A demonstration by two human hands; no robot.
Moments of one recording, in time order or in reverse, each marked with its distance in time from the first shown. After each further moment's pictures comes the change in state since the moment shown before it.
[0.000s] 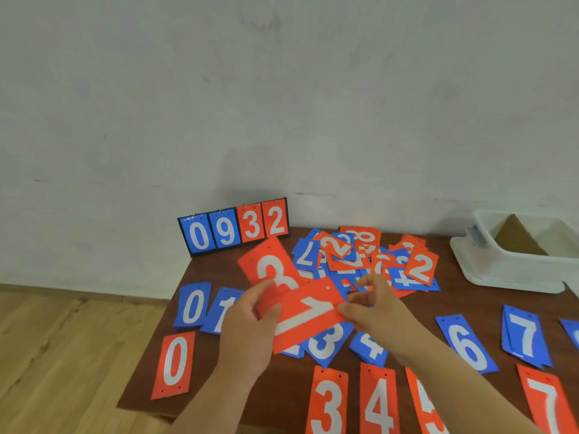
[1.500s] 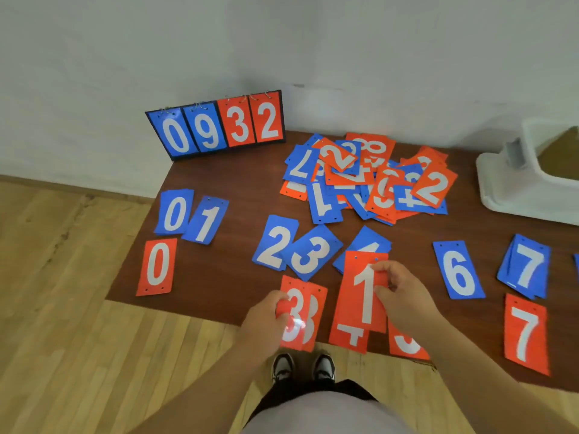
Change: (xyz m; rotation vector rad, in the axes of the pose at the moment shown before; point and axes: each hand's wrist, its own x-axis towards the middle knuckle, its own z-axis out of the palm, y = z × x) left_hand -0.054 -0.171 0.106 0.445 -0.387 -0.301; right_hand 0.008 0.146 -0.056 -0.347 0.008 0.215
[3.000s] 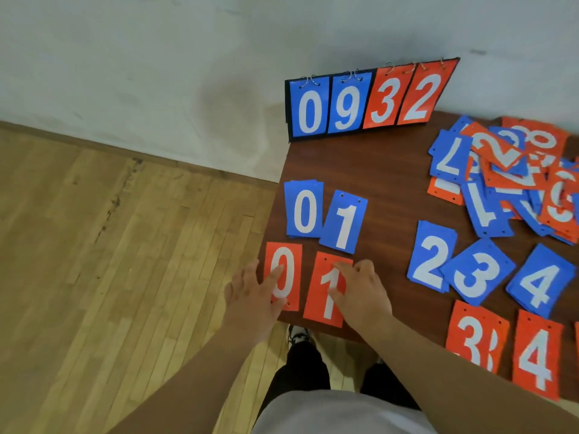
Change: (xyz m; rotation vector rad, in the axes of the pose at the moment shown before) left_hand 0.072 -0.236 -0.264 0.581 0.074 0.008; right_hand 0.048 -0.203 0.361 -0.546 -0.131 -0.110
